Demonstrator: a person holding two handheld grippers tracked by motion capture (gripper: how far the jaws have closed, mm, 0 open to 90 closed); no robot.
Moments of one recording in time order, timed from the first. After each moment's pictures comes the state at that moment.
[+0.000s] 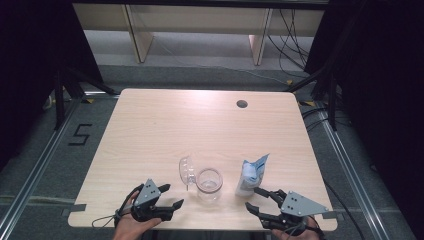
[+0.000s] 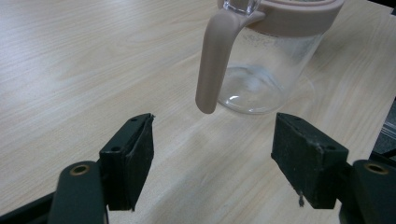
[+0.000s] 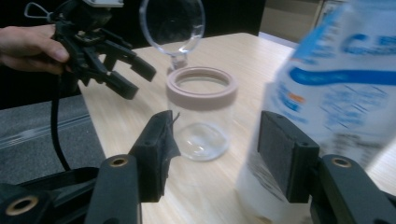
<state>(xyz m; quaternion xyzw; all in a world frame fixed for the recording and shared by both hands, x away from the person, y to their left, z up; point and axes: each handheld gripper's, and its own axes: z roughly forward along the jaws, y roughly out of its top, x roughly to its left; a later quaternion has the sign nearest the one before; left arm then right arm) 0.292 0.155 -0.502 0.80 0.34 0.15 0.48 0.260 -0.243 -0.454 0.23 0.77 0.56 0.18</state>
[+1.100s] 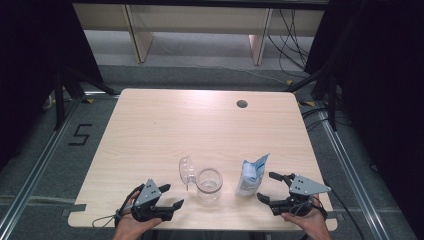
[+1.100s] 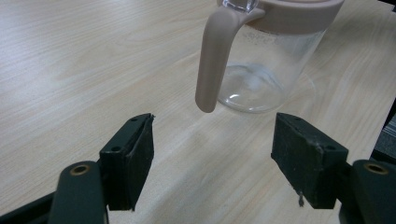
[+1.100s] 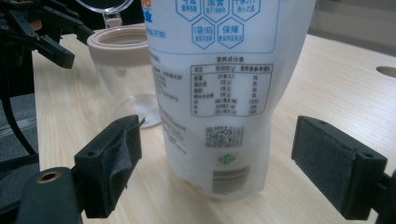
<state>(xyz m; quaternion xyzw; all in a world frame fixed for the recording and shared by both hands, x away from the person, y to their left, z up) 0.293 0.154 -0.503 0.80 0.33 0.15 0.48 0.316 -0.287 -0.489 0.24 0.78 0.55 0.17</state>
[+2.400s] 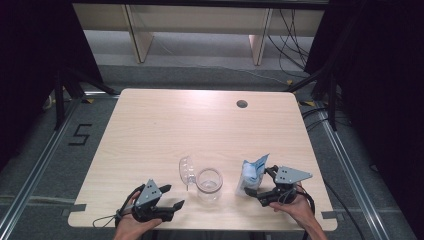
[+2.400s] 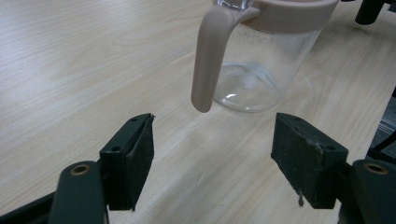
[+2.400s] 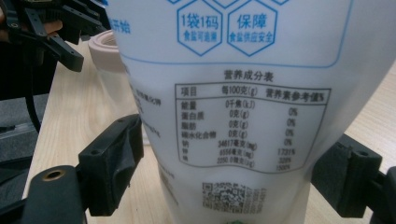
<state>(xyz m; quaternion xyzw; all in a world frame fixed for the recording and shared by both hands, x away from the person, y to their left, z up) 0.292 0.152 -0.503 0.80 0.34 0.14 0.48 0.356 -0.262 -0.505 0.18 0.79 0.57 0.13</state>
